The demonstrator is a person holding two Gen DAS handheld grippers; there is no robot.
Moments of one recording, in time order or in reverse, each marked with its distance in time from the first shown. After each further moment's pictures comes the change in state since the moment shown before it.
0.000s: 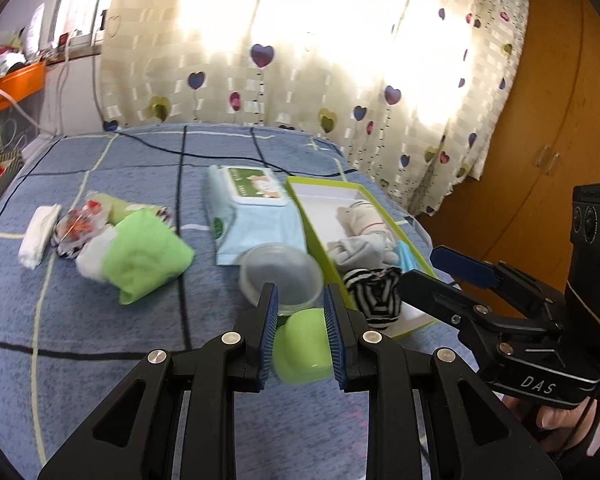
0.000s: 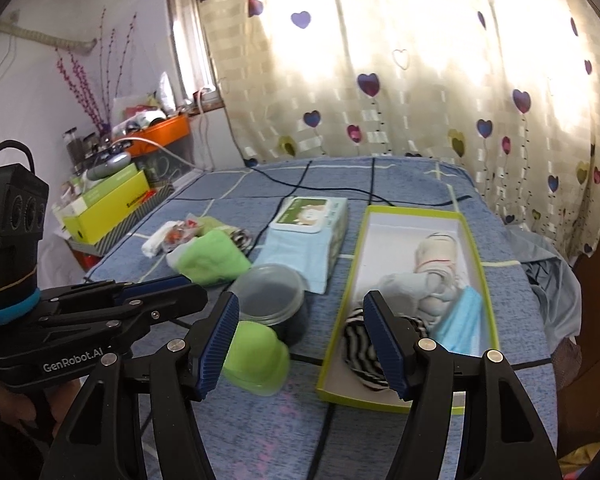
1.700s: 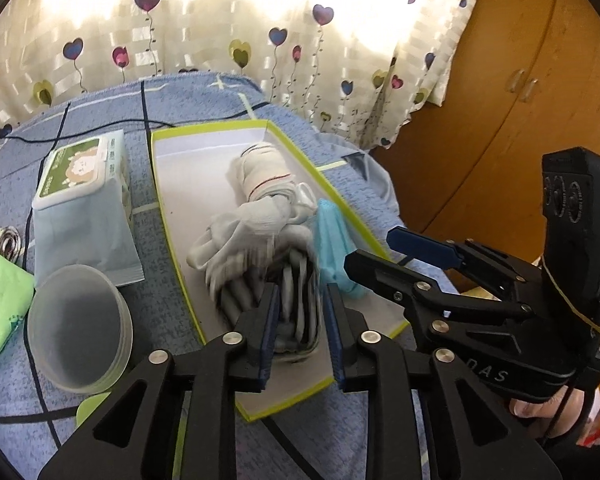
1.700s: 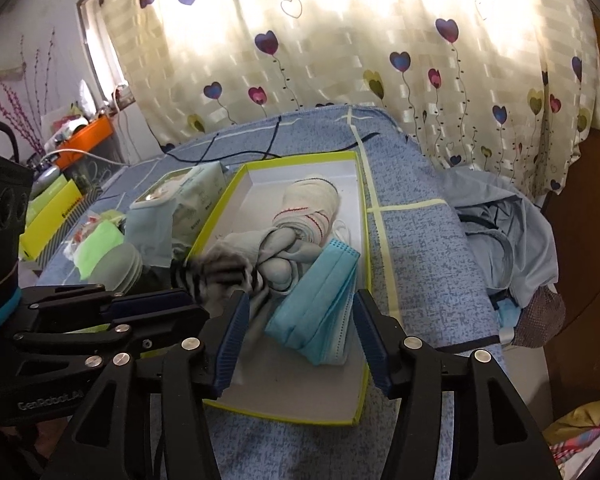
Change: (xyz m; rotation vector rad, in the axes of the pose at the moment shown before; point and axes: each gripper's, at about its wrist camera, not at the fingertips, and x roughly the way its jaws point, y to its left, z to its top) left arm 0.124 -0.106 0.014 0.169 0.224 -0.136; right arm 0.022 -0.133 -0.027 0.169 0.096 -0.120
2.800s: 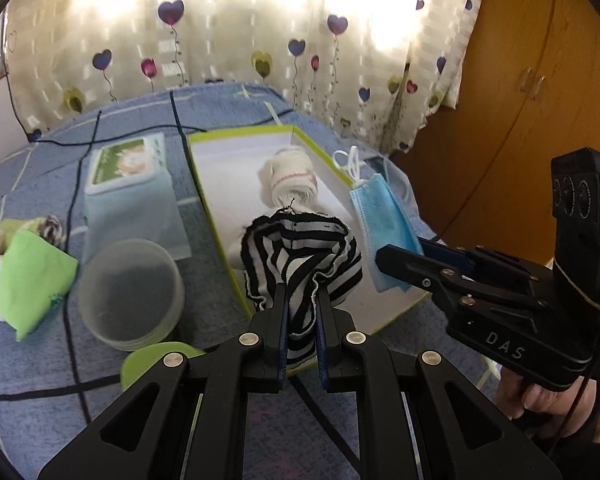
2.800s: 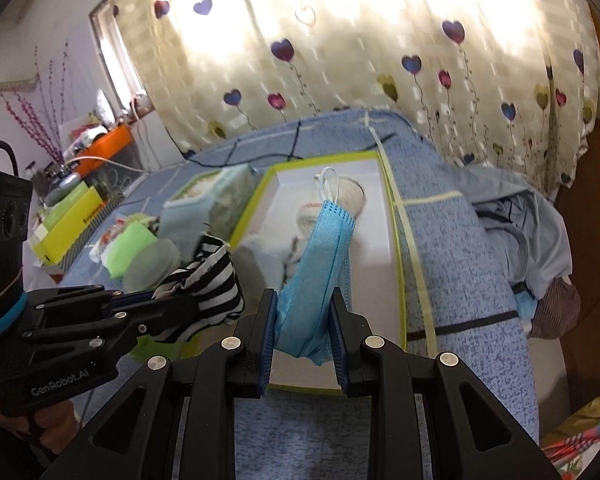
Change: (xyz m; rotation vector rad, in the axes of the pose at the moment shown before) left arm -0.024 0.005 -0.020 0.005 -0.021 0.092; right arm -0.011 0.014 -0.013 0.025 -0.014 0.067
